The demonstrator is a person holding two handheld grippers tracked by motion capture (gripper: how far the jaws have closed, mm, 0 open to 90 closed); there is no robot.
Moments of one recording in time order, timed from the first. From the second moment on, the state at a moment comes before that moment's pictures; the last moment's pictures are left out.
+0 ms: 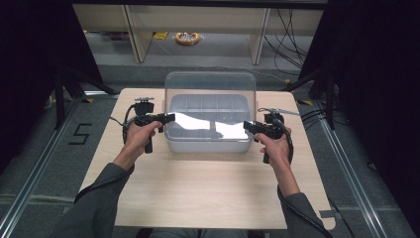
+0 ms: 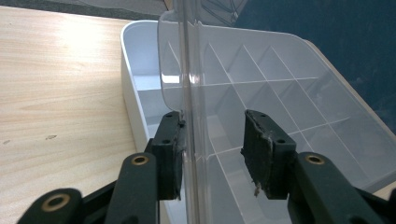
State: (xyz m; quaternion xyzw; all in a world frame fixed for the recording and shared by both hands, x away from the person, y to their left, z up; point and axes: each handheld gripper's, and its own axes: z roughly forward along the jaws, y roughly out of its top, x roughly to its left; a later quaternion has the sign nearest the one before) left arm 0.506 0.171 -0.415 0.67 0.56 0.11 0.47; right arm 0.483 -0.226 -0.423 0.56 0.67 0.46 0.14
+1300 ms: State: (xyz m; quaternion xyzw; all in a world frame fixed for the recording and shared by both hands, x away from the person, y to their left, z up) left arm 0.521 0.172 -0.444 0.67 0.59 0.10 0.45; right arm 0.499 -0.223 -0.441 0.60 0.65 0.46 0.10
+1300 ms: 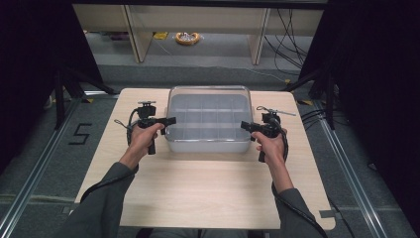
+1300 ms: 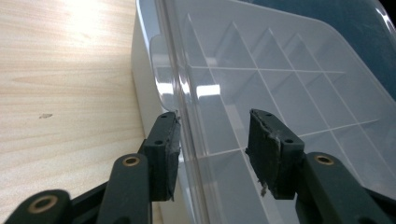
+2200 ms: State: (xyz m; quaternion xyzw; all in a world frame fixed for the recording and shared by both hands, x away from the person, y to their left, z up) left arm 0.525 0.169 -0.453 0.68 0.58 0.11 0.44; right arm 0.504 -0.220 -0.442 0.60 0.65 0.44 0.13
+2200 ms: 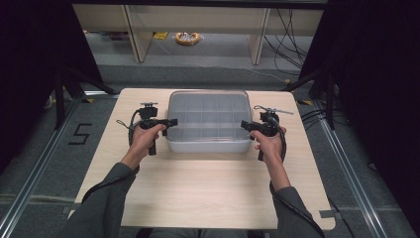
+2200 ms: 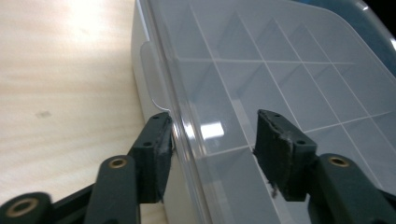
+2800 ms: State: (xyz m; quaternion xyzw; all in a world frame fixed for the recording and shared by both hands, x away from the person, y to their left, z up) left arm 0.524 0.167 -0.450 0.69 0.57 0.13 0.43; right arm 0.500 -0.222 -0.439 0.60 0.65 0.45 0.12
